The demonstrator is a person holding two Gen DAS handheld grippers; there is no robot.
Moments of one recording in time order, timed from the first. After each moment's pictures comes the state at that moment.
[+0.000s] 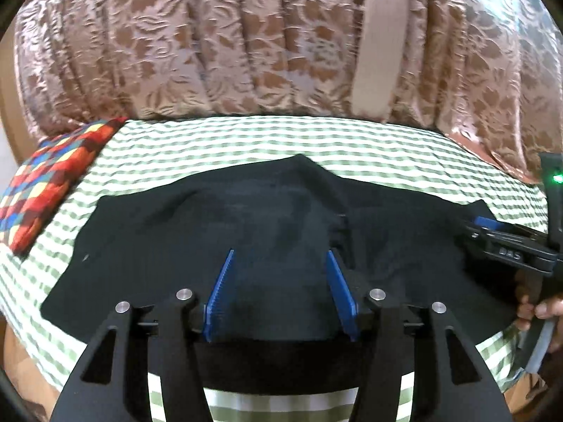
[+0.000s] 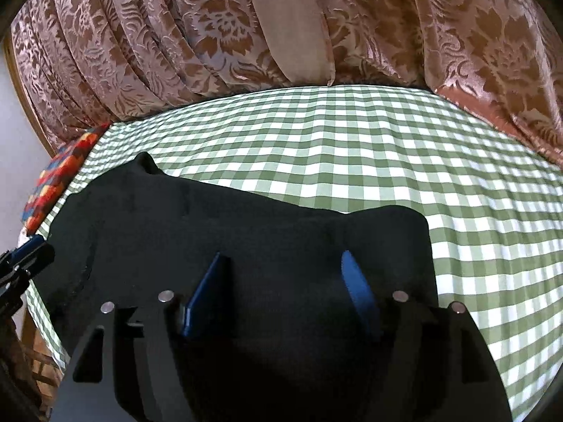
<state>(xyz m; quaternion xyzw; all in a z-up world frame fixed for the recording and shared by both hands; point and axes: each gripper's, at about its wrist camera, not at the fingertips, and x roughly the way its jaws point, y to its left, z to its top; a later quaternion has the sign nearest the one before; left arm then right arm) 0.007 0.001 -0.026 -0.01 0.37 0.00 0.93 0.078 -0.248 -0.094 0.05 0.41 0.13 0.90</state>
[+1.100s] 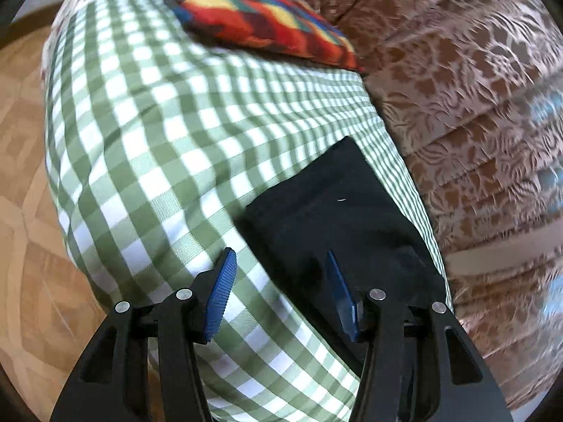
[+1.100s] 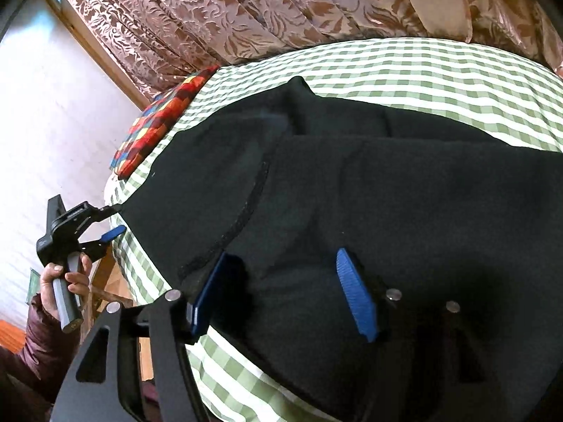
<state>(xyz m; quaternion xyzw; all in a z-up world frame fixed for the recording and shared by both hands) -0.086 0.261 -0.100 -0.47 0.35 0.15 0.79 0.055 -0.166 -0.109 0.07 0.47 0.34 0.81</state>
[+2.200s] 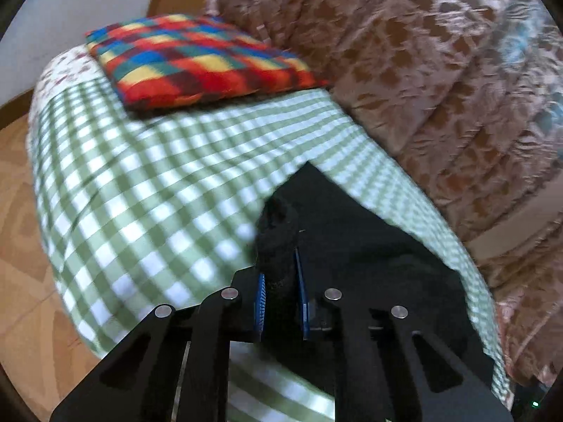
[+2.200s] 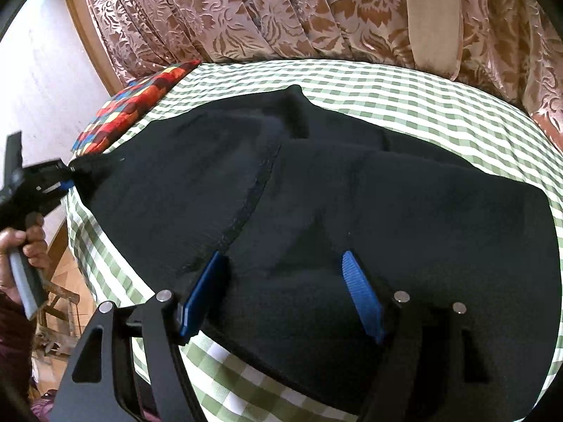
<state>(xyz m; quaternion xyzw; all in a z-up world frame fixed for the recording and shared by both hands) -0.045 0.221 -0.052 -0.33 0.32 0.16 0.87 0.031 -0.141 -0.102 -0.02 0.44 0.27 0.86</state>
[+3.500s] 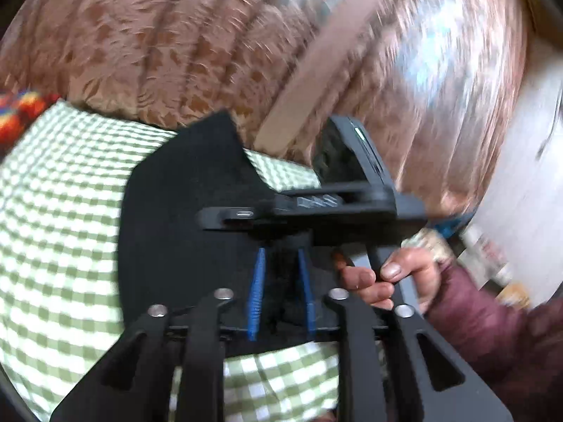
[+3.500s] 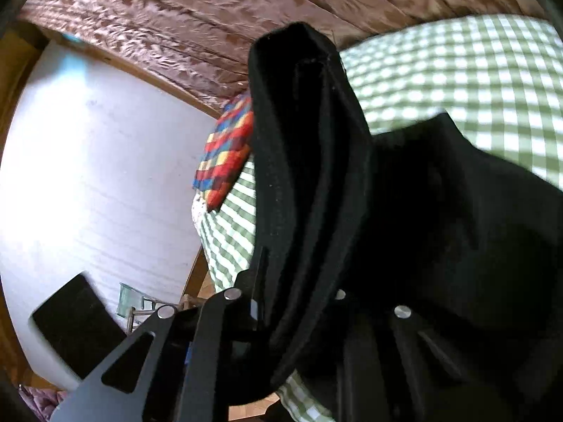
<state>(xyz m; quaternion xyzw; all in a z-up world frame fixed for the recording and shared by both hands) -0.047 0.073 0.009 -0.20 0.30 -0.25 0.90 0.128 -0.085 -0.047 0.20 0.50 0.48 0.69</state>
